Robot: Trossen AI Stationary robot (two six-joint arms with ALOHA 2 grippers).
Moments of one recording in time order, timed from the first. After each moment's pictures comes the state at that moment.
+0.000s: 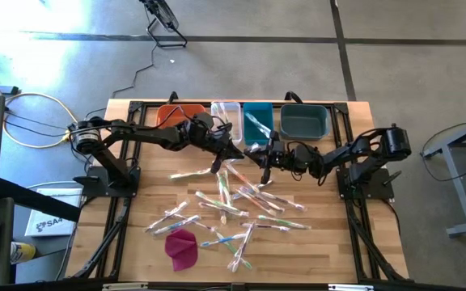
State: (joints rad) left arm 0.30 1.61 0.90 0.42 0.52 0.12; right arm -0.04 1.60 0.51 1.23 0.16 0.13
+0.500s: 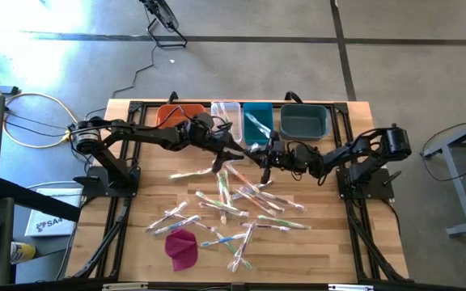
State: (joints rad) left arm 0.30 1.61 0.90 0.41 0.46 0.11; right arm -0.04 1.60 0.51 1.22 0.16 0.13
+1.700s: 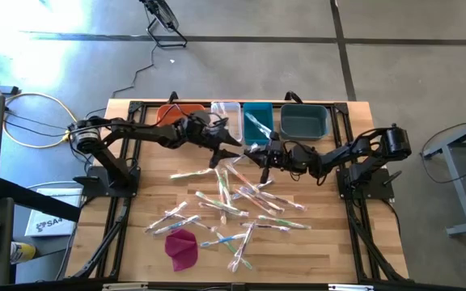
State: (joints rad) left arm 0.37 1.61 0.84 0.46 0.51 0.11; right arm -0.04 1.60 0.51 1.15 0.19 0.18
